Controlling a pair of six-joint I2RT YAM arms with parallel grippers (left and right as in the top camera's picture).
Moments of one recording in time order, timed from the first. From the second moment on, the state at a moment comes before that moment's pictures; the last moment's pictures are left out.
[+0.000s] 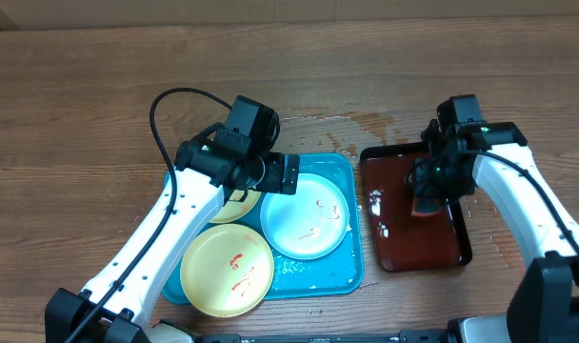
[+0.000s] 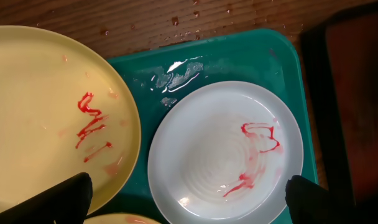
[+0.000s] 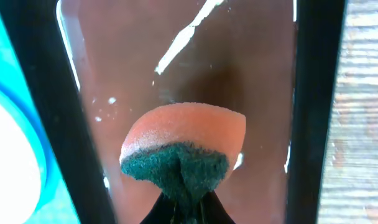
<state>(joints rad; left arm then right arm) -0.44 1.51 1.23 -0.89 0.09 -0.31 0.09 1.62 1.14 -1.01 -0.09 0.10</state>
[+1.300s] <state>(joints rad) -0.44 1.51 1.23 -0.89 0.09 -0.31 0.09 1.78 1.29 -1.18 -0.25 0.53</state>
